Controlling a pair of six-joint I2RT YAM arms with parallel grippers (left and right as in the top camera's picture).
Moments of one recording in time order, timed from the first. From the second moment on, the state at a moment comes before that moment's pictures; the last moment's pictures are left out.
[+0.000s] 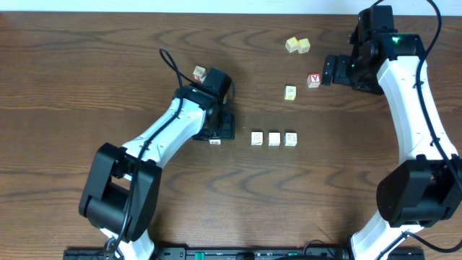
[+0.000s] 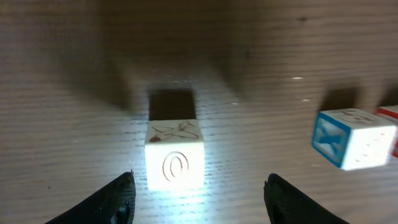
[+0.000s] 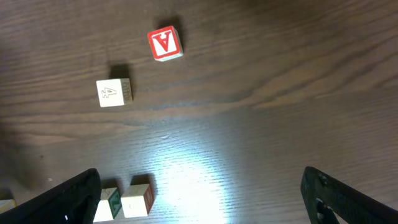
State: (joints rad) left arm -0.46 1.86 1.28 -0.81 0.12 -0.44; right arm 0.03 1.87 1.77 -1.16 0.01 0.24
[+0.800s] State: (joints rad) left arm -0.46 1.97 1.28 -0.78 0.10 -0.43; right arm 0.03 1.87 1.76 -1.18 0.01 0.23
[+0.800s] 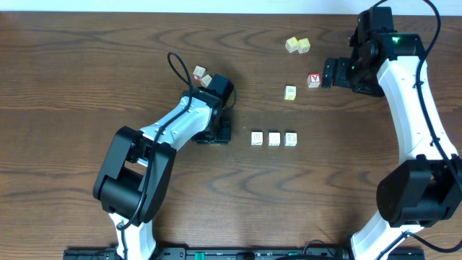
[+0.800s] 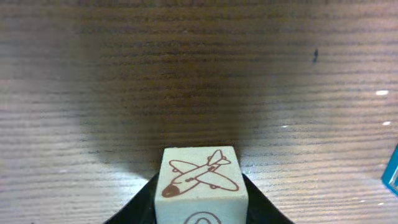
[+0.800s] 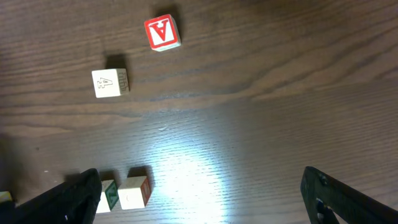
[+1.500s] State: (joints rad) left arm -0.55 1.97 1.27 -0.65 0.25 -0.43; right arm 0.03 1.87 1.76 -1.18 0.01 0.23
